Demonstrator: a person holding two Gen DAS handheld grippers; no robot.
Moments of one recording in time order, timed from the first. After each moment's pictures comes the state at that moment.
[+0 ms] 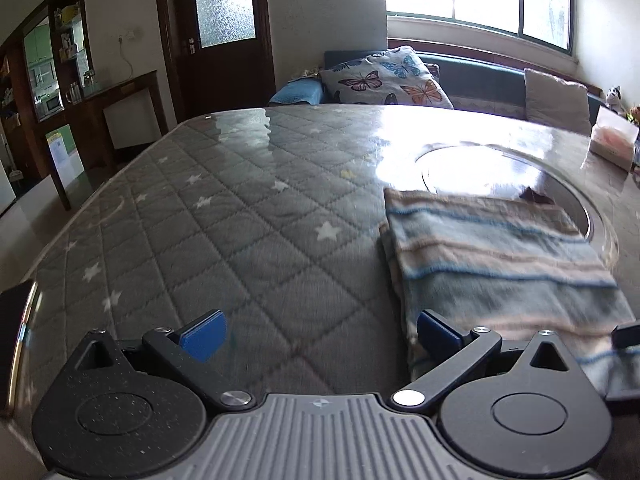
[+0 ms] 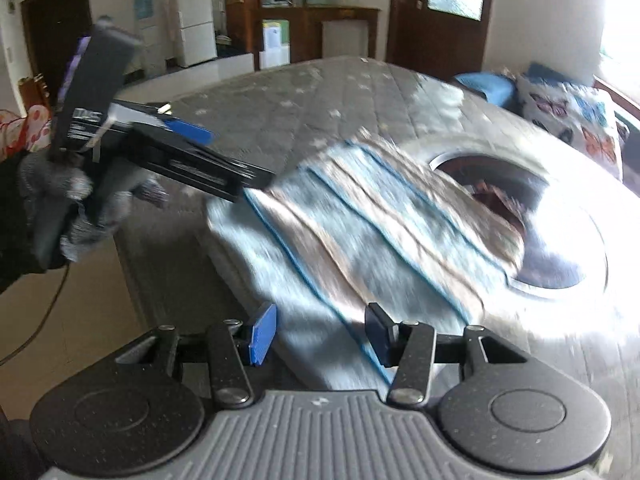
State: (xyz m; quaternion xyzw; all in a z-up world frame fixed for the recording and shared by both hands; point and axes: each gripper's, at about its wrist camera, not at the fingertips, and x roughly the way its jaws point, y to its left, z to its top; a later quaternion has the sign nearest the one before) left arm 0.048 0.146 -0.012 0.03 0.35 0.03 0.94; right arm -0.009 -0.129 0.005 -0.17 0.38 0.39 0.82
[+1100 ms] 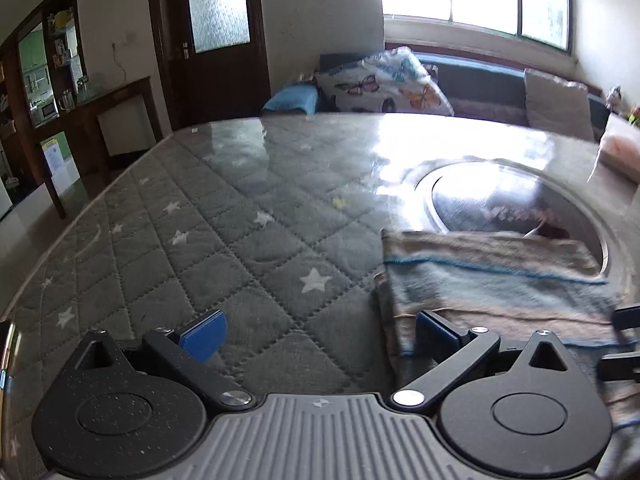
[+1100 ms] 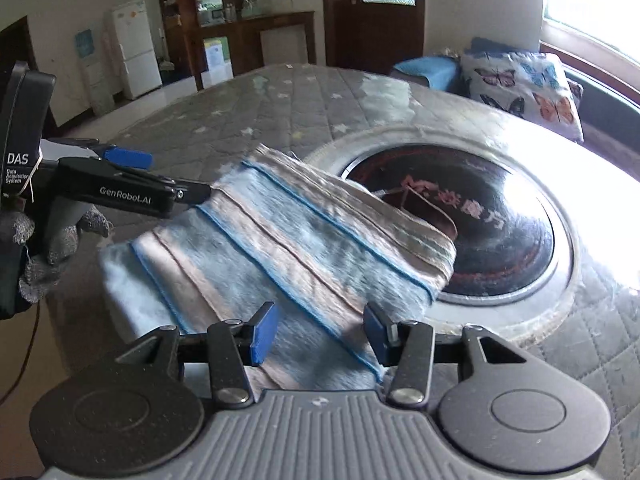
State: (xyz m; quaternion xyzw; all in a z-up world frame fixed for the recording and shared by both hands) left arm 0.112 0.144 -0.013 0.04 0.35 0.03 0.93; right arm 0.058 -0.149 0.001 -0.11 0.39 0.32 0.85
